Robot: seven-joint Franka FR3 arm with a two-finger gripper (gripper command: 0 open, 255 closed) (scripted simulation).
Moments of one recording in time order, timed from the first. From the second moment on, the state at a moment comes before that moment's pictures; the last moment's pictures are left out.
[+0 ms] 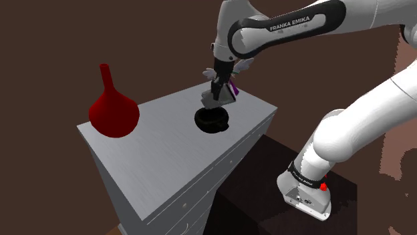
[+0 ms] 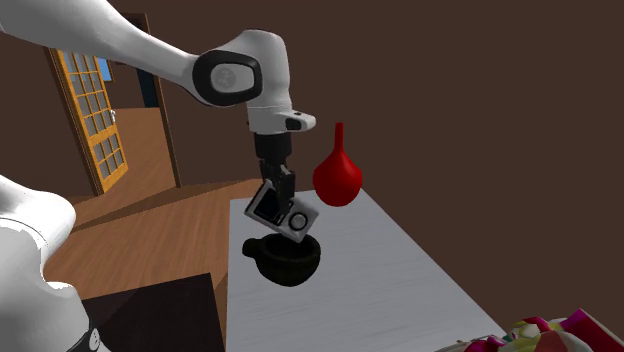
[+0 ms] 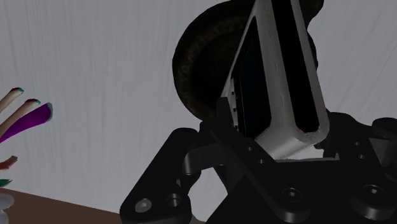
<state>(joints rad) -0.06 -0.36 0.23 -2.37 -0.01 2.03 -0.03</state>
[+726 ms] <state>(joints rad) -0.06 -0.31 0.24 -2.45 -0.02 2.16 -0.01</state>
